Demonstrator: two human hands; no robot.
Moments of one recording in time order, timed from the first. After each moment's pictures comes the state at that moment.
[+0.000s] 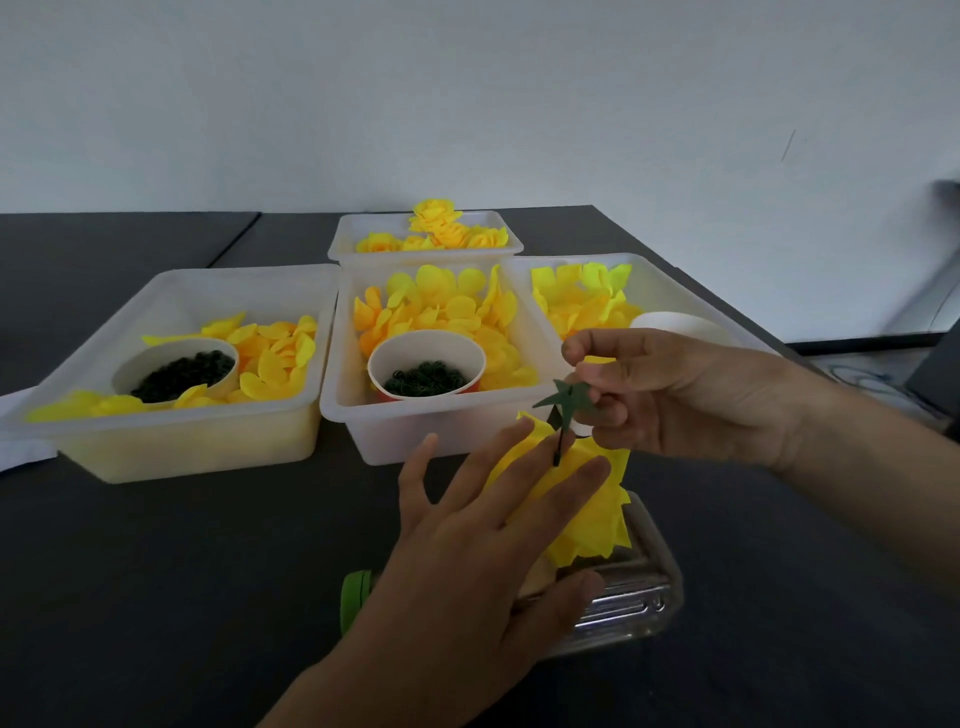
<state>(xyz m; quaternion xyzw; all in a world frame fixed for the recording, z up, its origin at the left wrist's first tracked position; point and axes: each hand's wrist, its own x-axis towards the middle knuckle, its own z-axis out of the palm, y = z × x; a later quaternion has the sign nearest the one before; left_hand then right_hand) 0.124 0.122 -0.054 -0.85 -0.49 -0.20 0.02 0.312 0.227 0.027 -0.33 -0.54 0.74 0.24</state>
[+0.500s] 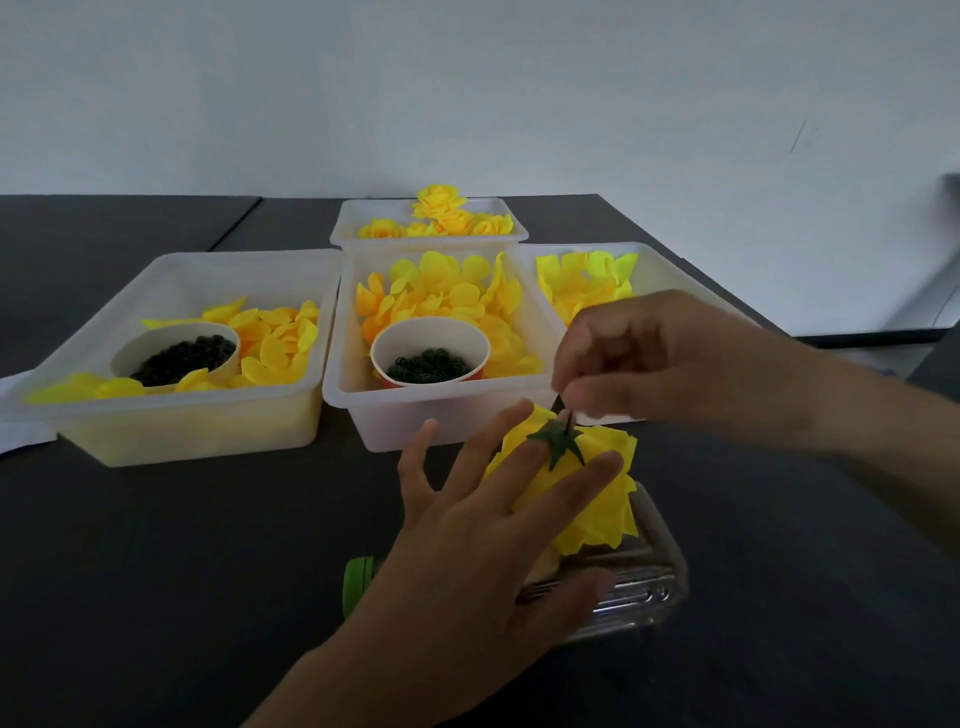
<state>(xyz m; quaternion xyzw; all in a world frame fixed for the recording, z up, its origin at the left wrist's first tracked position) 0.125 0.121 -0.053 -0.84 -0.50 -0.20 0.01 0.304 0.207 0.046 -0.34 -0.82 0.40 0.20</state>
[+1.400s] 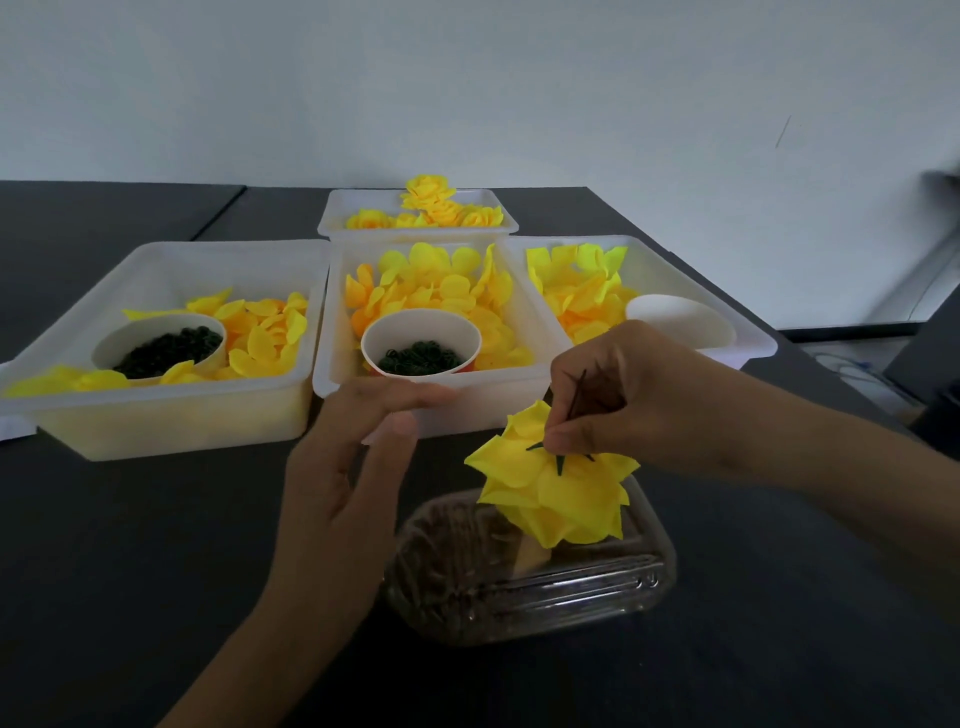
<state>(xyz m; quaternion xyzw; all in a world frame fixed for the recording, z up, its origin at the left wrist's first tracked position) 0.088 0.133 -0.052 -0.63 -0.45 -0.60 -0.19 0.296 0.203 0.025 -0.36 -0.85 0.35 0.19</state>
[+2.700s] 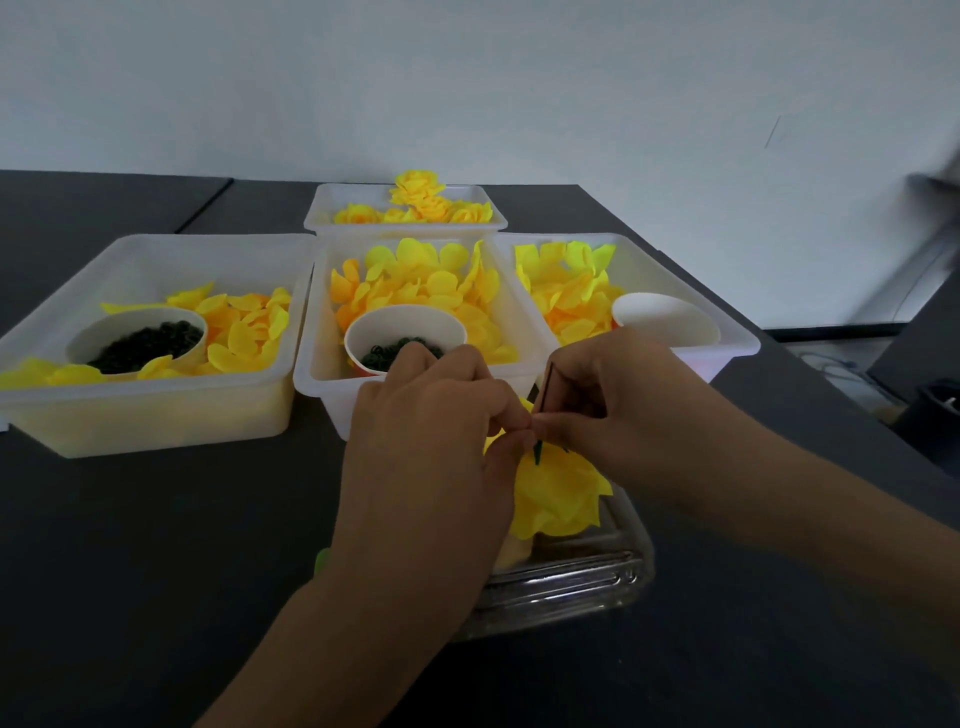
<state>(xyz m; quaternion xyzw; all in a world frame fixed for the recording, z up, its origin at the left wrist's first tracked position) 0.139 0.138 -0.011 -0.72 -0.56 -0.40 0.00 0.285 0.182 0.024 -0.48 -0.83 0.20 0.22</state>
